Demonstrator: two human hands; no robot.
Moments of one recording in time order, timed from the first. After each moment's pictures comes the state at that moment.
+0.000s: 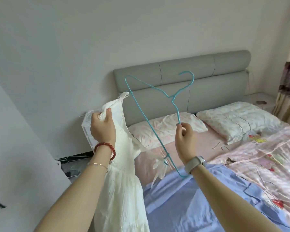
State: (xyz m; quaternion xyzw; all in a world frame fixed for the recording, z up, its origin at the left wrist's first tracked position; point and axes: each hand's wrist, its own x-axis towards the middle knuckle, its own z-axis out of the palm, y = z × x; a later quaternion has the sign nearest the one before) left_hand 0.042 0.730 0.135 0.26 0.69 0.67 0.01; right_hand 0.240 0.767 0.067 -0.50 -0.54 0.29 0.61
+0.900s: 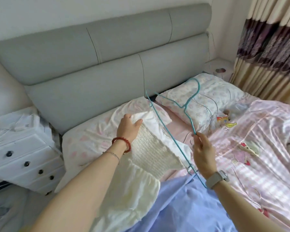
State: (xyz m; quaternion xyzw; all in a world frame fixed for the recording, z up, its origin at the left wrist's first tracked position) left_hand 0.218 1.142 -0.045 0.60 0.70 0.28 0.27; right_hand 0.432 1.054 -0.091 -0.68 -0.48 0.17 0.52
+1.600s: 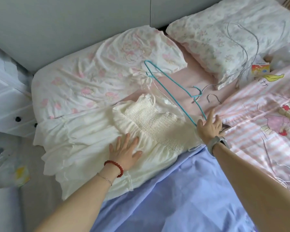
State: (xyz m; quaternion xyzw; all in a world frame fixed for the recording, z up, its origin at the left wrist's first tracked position) left_hand 0.188 1.067 -0.327 0.69 0.63 -0.20 0.29; right_hand 0.467 1.134 -0.332 -0.86 -0.41 0.27 0.16
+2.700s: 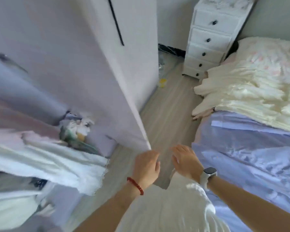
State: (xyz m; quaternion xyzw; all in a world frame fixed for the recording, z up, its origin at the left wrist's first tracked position) left_hand 0.117 0.363 -0.174 0.44 0.88 0.15 0.08; right_hand 0.201 0.517 -0.178 -0.13 -0.97 0.21 0.02
